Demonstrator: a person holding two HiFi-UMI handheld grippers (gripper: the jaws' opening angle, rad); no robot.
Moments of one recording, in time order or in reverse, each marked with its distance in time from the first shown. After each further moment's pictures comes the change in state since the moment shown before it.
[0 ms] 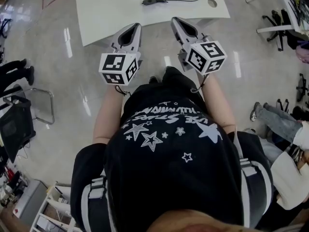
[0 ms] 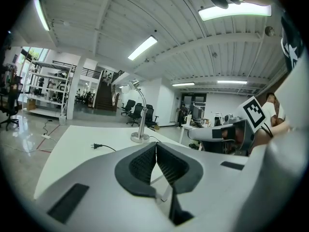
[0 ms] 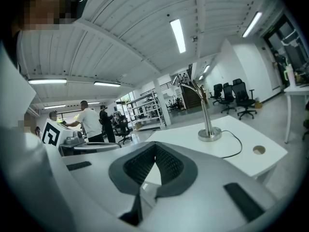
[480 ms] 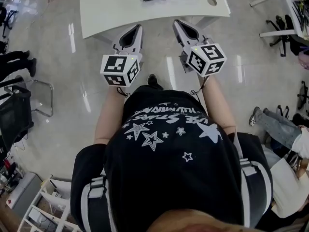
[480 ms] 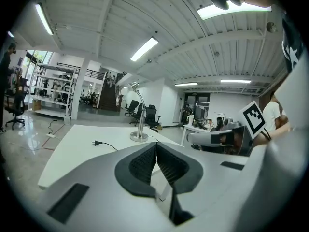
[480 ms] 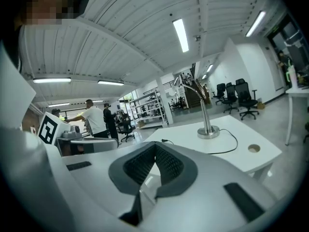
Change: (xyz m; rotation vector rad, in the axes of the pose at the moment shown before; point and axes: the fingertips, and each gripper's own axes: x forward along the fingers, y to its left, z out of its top) left arm -0.023 -0.037 0.000 -0.006 -0.008 0.058; right arm -0.036 0.002 -0.010 -0.021 0.017 0.034
